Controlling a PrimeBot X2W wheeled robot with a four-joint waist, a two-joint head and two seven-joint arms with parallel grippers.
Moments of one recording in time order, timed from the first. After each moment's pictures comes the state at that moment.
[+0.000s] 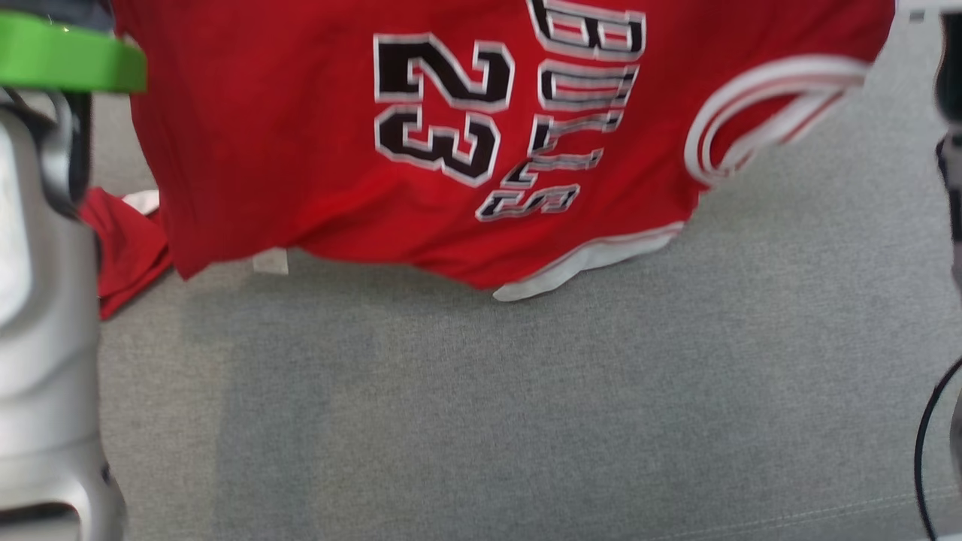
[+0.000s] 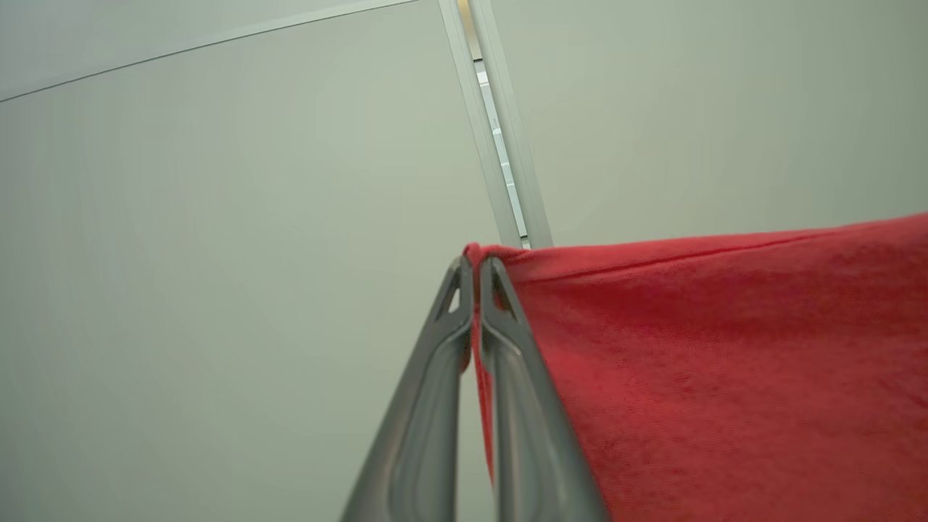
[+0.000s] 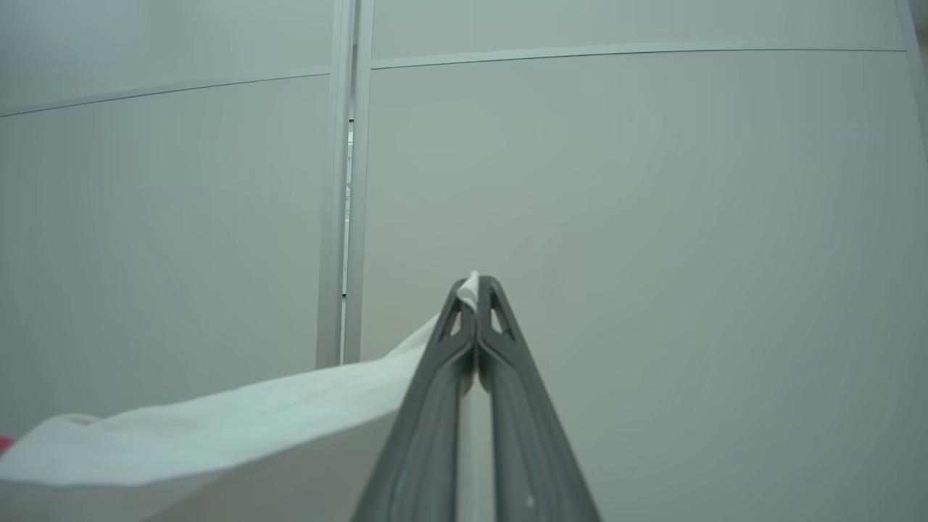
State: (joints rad) left arm -0.93 0.23 -0.04 0.30 -0.07 -0.11 -0.23; right arm -0.98 -0.30 0.05 0.27 0.36 0.13 -0.26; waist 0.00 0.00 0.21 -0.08
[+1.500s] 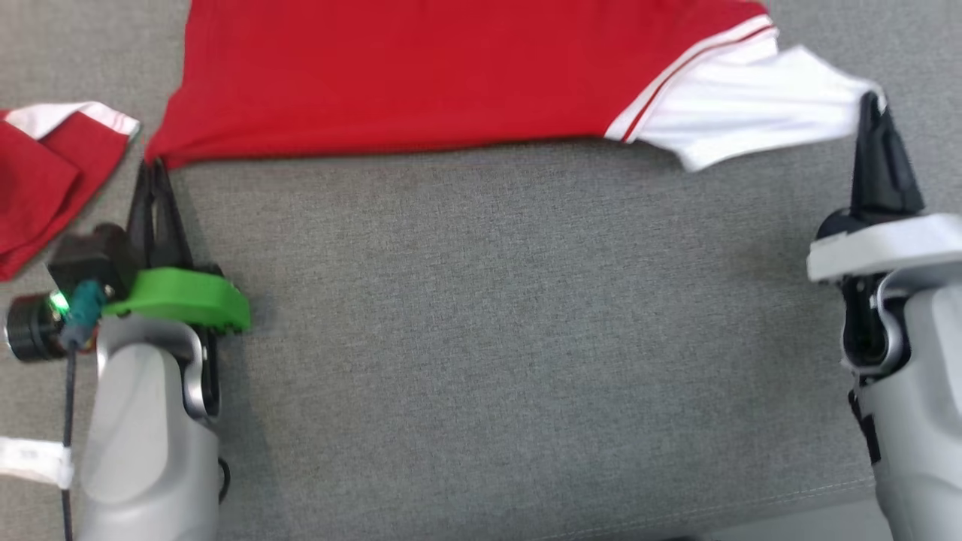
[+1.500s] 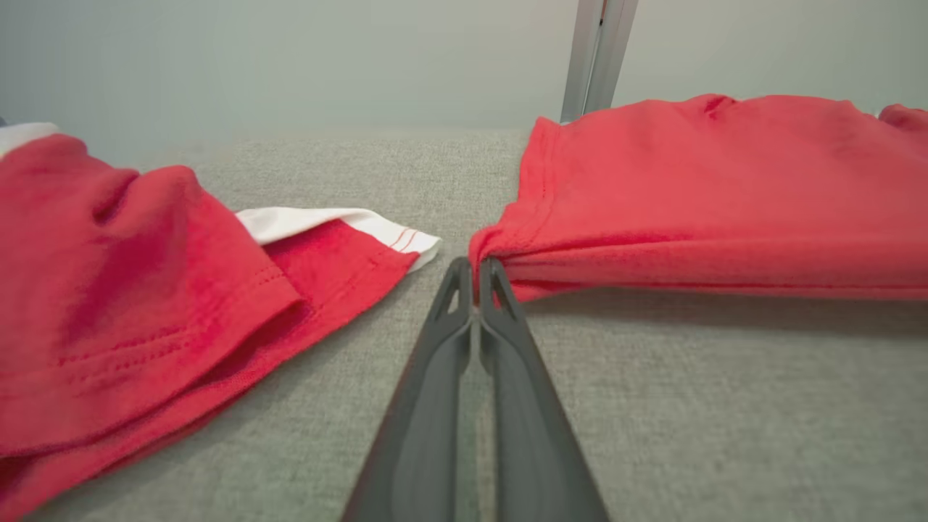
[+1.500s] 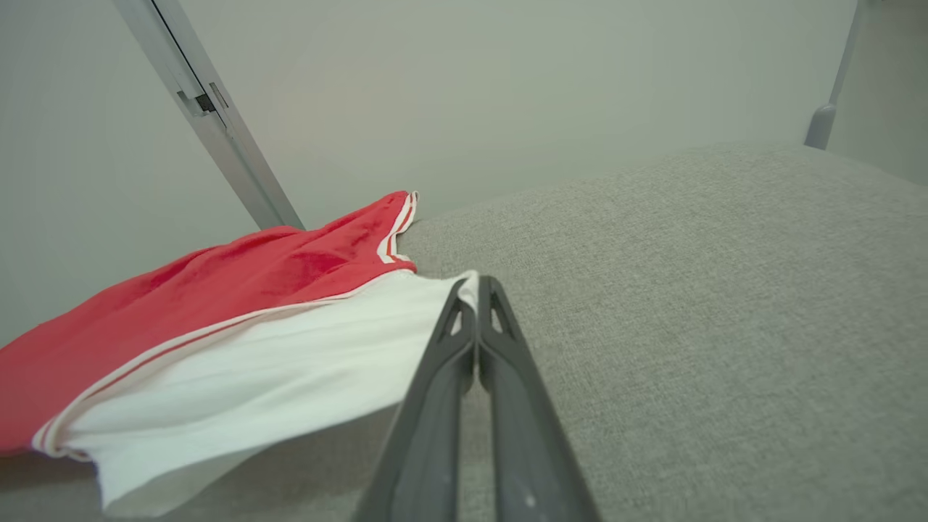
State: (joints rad) left arm -0.53 0.08 0.09 0.49 -0.10 -0.01 -0.26; right arm -0.51 -0.19 -0.07 0.34 0.44 0.13 -0.26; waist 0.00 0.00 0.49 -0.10
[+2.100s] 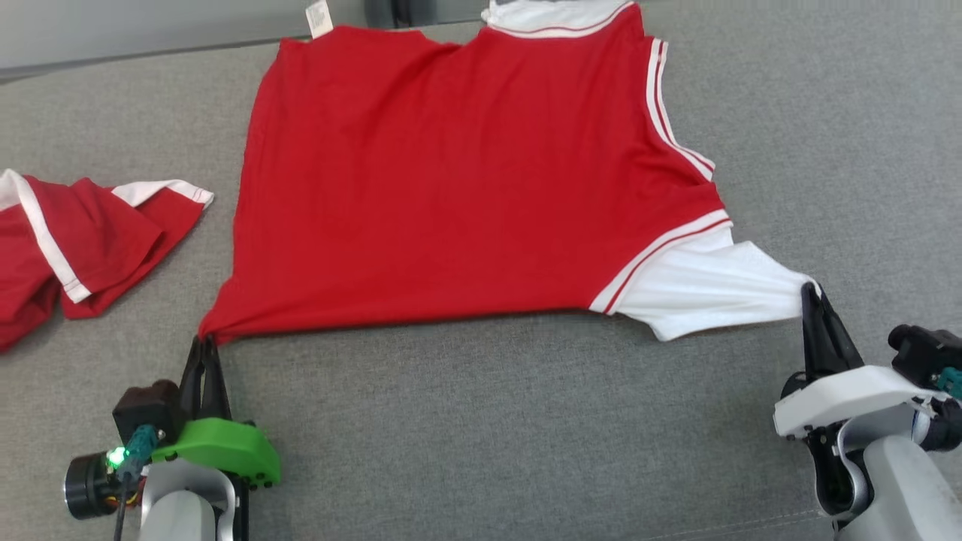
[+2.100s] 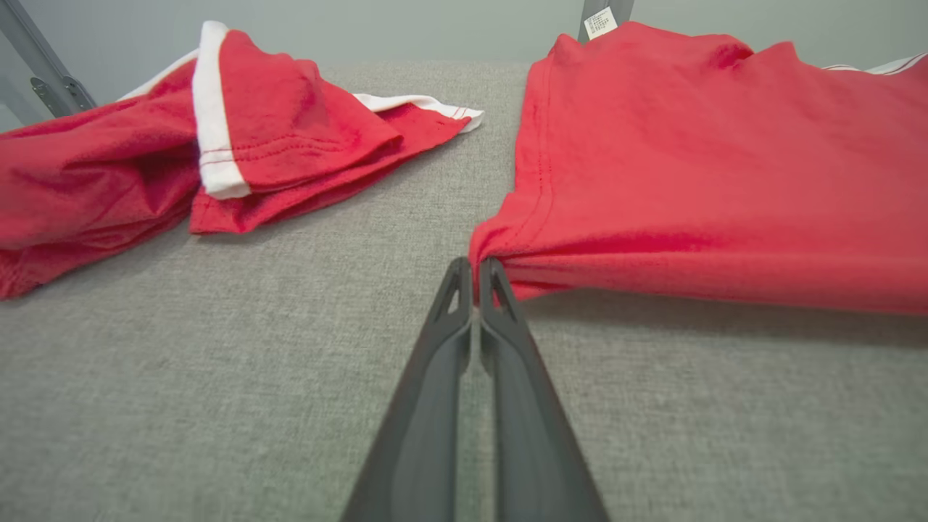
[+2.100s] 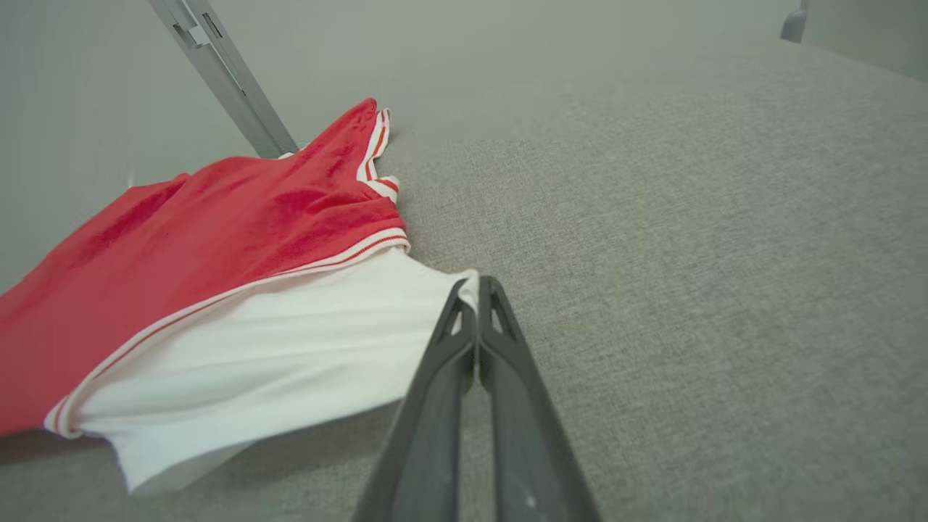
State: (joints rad) left arm -0.25 0.05 0.10 0.52 -0.10 -0.02 -0.26; right arm -0.24 -0.16 -0.03 0.43 0.45 0.13 -0.26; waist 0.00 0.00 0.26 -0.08
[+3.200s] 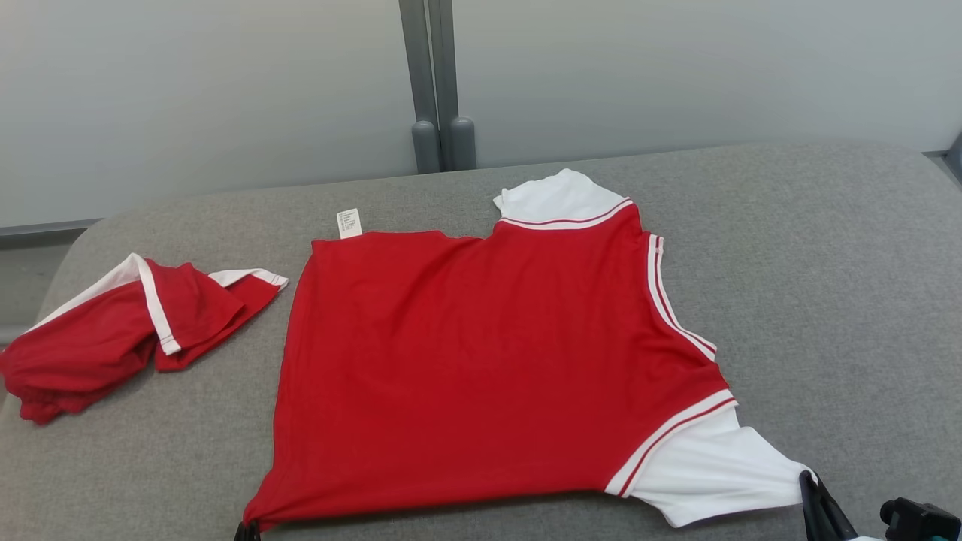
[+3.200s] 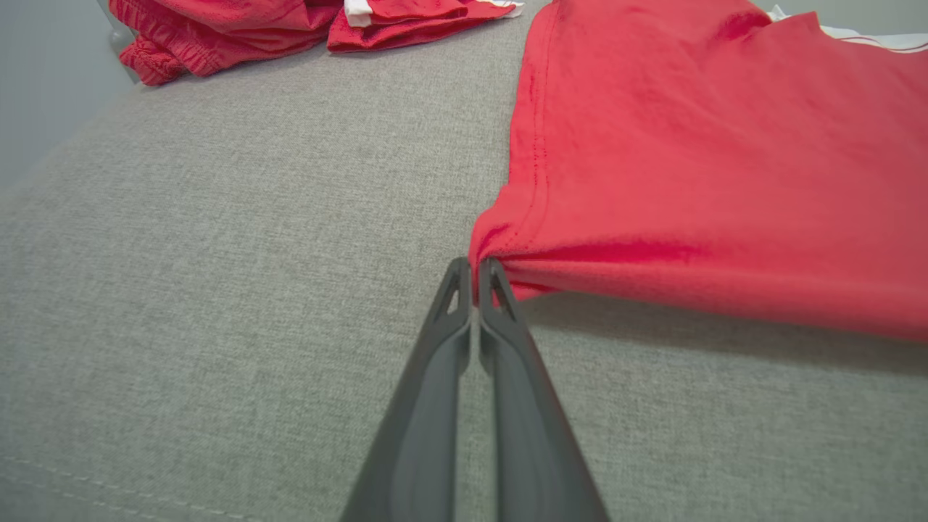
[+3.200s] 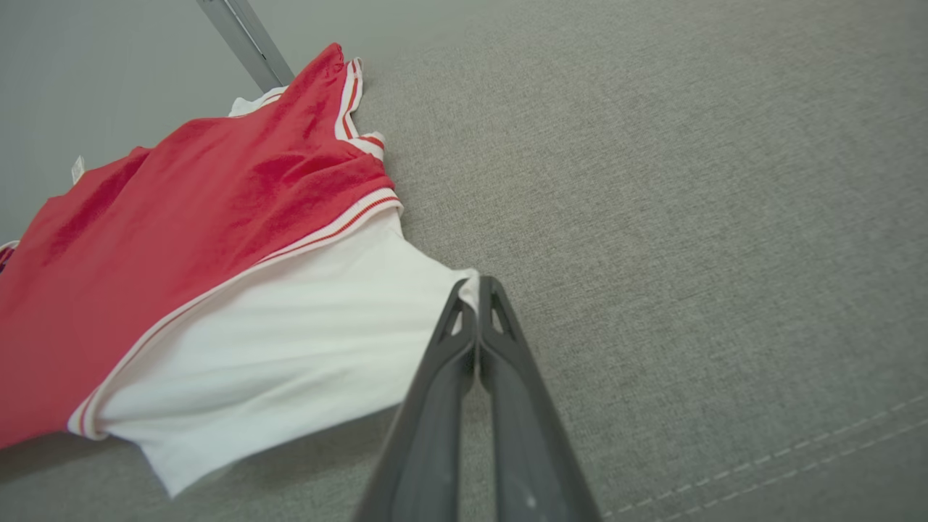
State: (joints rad) left arm 0.11 0.05 -0.02 0.51 -0.24 0.04 -0.26; right arm 0.11 -0.13 -0.02 0.45 0.45 0.13 -0.26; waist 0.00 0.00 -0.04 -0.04
